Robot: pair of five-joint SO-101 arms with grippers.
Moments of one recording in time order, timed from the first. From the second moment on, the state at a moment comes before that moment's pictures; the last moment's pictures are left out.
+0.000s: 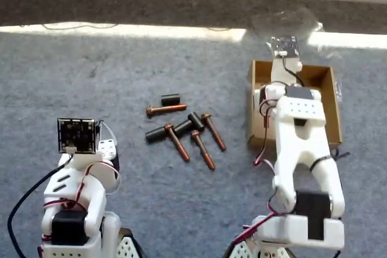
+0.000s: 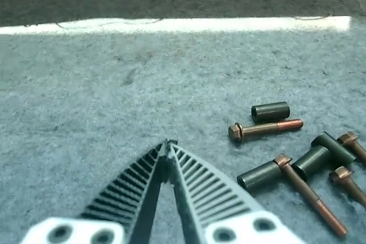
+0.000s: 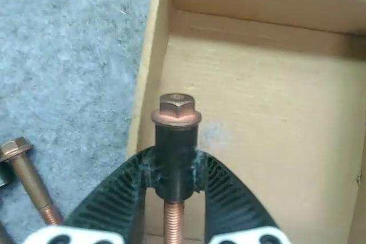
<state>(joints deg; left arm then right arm) -5.5 -104.4 78.1 62.6 3.4 -0.7 -4.0 24.7 48.1 10.7</state>
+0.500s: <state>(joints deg) -5.8 -104.0 80.6 62.6 3.4 -0.2 15.5 12.3 48.0 10.7</state>
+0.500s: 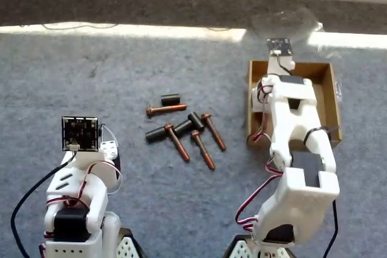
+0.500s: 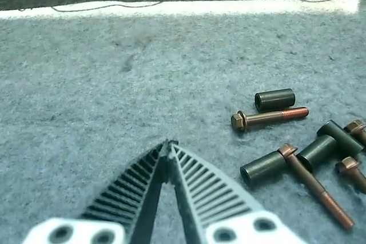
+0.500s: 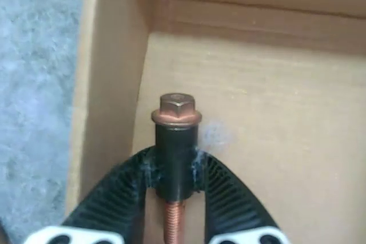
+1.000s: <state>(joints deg) -5.8 -103.9 84.6 59.1 3.4 -0.2 16.4 11.6 48.0 10.7</state>
